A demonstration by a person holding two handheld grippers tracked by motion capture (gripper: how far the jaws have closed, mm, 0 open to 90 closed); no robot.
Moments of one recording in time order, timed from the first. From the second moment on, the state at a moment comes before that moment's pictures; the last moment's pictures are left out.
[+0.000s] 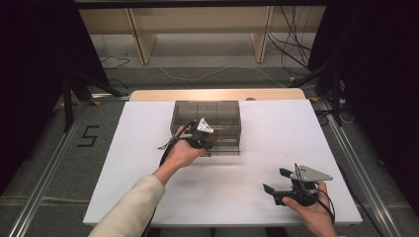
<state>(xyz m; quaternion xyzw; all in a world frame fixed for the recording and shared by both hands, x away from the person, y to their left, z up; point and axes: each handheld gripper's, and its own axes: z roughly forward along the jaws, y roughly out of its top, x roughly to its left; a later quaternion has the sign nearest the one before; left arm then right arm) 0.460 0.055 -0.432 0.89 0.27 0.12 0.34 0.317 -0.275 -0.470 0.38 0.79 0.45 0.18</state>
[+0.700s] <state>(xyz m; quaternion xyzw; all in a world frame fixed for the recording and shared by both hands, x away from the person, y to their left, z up) 0.466 0.052 -0.440 0.89 0.28 0.12 0.33 0.317 -0.275 -0.470 0.38 0.79 0.45 0.18</state>
